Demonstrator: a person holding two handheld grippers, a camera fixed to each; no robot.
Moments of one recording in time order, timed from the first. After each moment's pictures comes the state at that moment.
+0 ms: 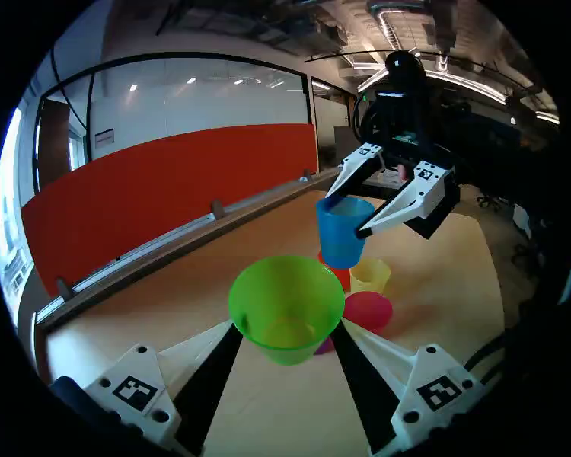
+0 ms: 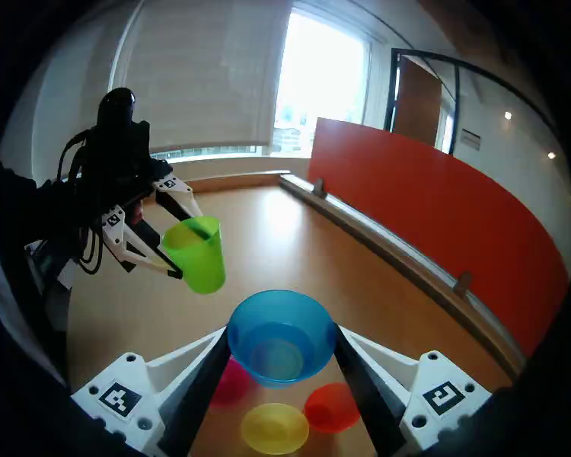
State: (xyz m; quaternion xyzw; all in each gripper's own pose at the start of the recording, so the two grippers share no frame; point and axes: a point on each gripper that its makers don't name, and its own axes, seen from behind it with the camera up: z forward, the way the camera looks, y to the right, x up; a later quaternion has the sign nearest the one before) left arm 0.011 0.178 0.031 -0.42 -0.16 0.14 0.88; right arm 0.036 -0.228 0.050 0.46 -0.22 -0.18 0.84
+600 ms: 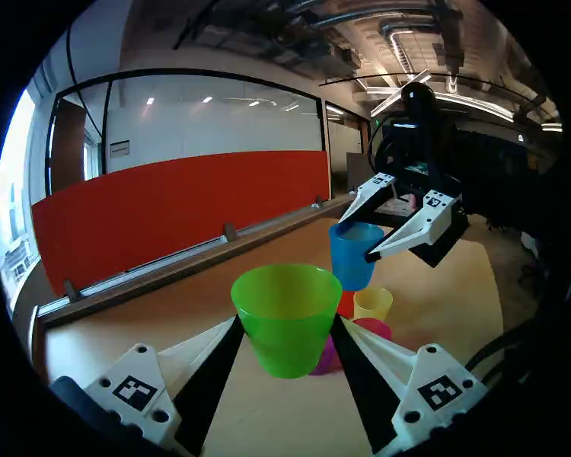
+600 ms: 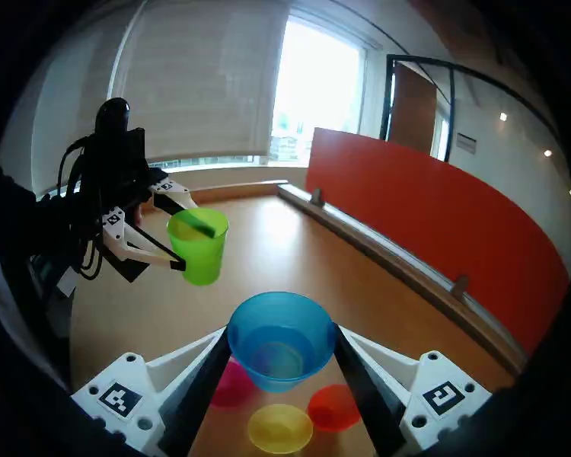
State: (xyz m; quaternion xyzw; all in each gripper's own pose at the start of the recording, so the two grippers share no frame) left arm 0.042 0.173 0.029 -0.40 -0.11 0.10 0.90; right arm 0.049 -0.228 0.042 0.45 -0.20 -0.17 0.85
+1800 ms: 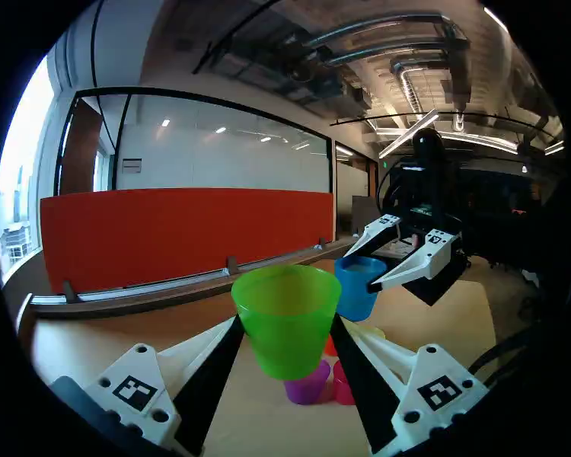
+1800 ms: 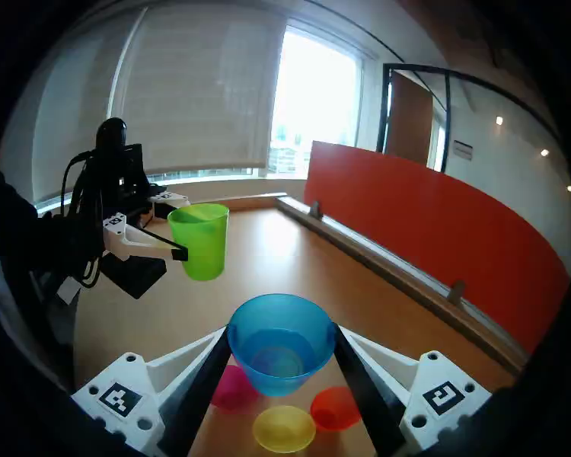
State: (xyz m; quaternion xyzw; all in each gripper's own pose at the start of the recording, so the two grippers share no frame) left arm 0.075 0.181 0.023 -0.40 -0.05 0.03 0.92; right arm 0.064 -0.224 0.031 0.46 -0.18 -0.15 0.86
